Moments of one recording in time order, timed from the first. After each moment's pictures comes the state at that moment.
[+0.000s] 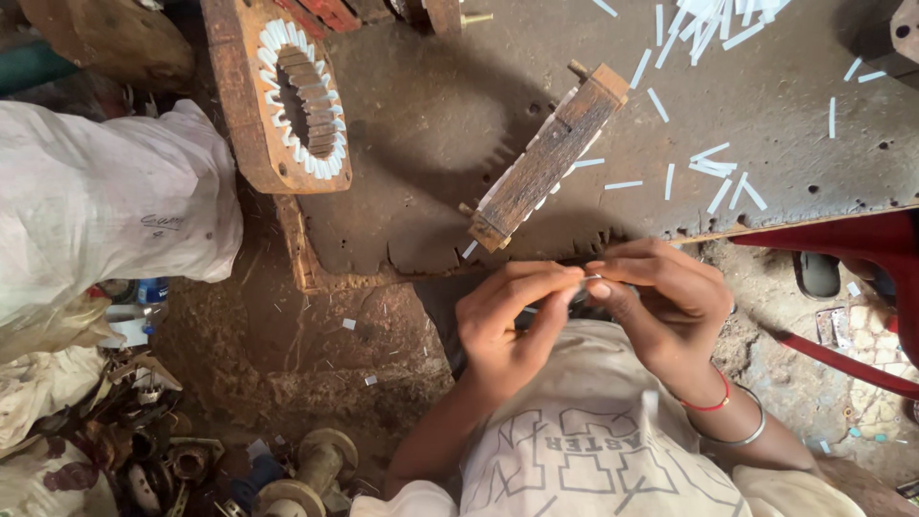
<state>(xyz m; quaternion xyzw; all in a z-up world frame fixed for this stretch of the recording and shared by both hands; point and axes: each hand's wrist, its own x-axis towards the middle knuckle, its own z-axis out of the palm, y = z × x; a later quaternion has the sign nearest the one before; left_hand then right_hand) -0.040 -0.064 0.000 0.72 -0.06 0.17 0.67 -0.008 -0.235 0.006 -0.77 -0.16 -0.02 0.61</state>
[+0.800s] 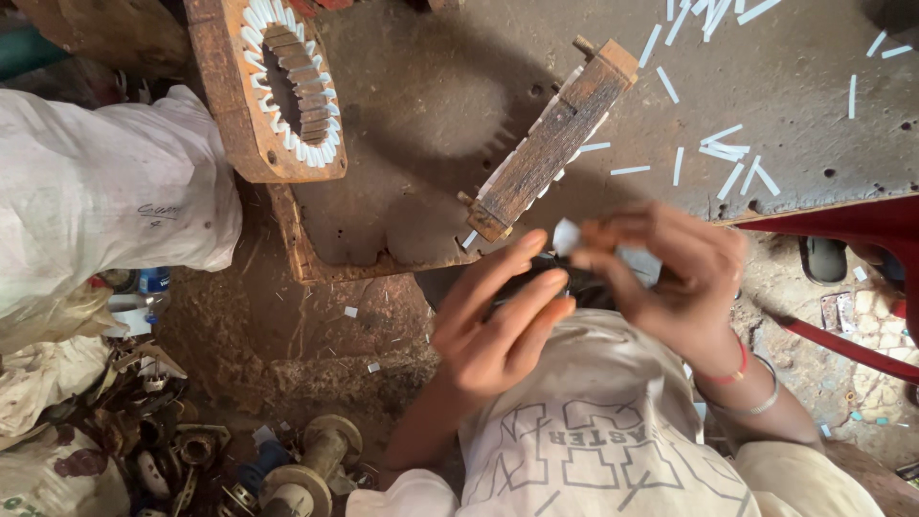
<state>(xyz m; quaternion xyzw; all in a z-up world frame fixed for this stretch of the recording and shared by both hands) -0.046 -0.046 0.004 0.80 -0.13 0.29 0.51 0.020 -0.227 0.027 -0.84 -0.22 -0.03 0.50</state>
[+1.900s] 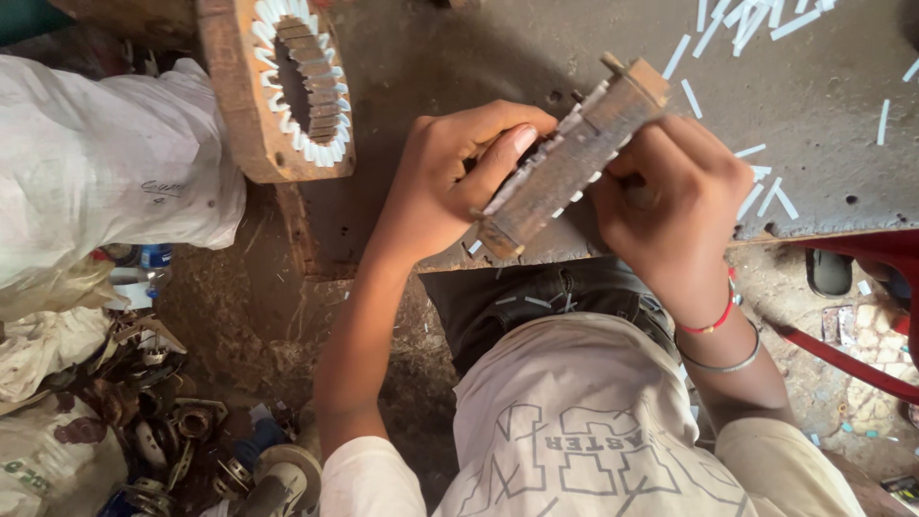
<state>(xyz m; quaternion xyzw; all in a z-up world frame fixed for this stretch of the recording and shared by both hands) 0.075 0.015 0.015 0.80 -0.11 -0.03 0.59 0.078 -0.203 0.021 -0.90 -0.23 -0.12 0.36</state>
